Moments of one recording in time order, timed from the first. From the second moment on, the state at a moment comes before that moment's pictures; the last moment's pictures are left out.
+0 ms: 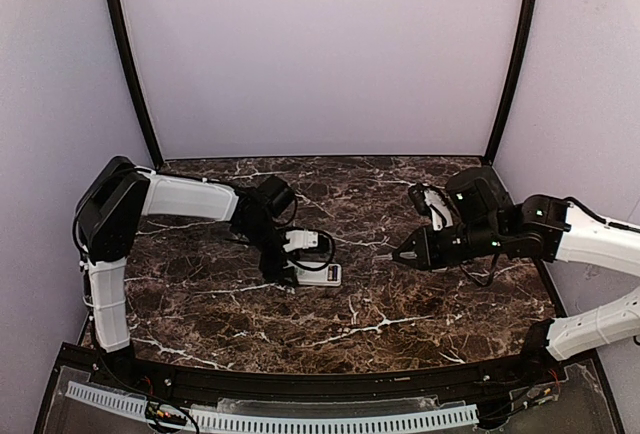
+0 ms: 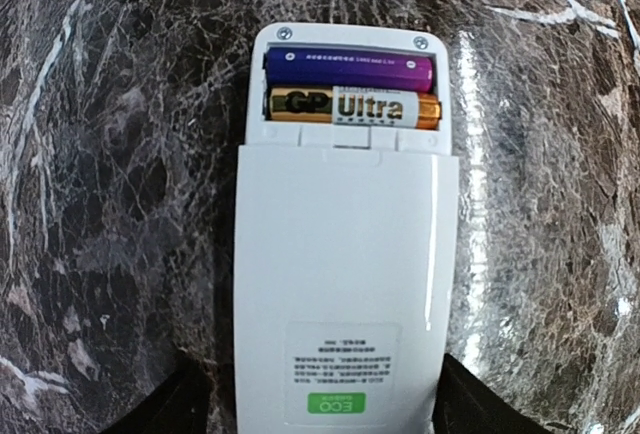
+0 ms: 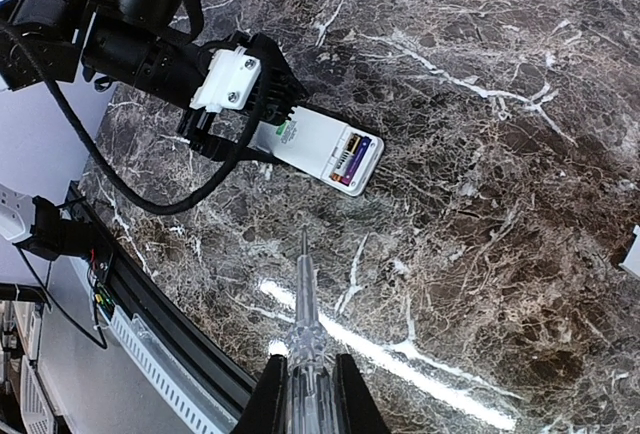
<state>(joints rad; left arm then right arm) -0.71 2.02 1.35 -0.59 0.32 0.80 0.93 1.08 0.88 -0.55 -0.09 0.65</state>
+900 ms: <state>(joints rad) -0.88 1.65 1.04 -0.43 0.12 0.69 0.93 1.08 0.91 -0.58 -0.06 0.59</state>
